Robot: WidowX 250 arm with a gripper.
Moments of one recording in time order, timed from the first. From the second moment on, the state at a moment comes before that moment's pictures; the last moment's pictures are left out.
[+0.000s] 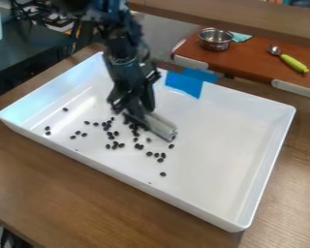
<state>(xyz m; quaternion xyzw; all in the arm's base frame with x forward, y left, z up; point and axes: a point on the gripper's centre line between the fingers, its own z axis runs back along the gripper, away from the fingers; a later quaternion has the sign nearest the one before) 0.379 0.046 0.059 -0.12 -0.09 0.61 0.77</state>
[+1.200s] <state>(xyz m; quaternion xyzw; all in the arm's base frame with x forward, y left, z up) 0.301 0.078 0.070 -0.15 -0.09 0.74 0.65</state>
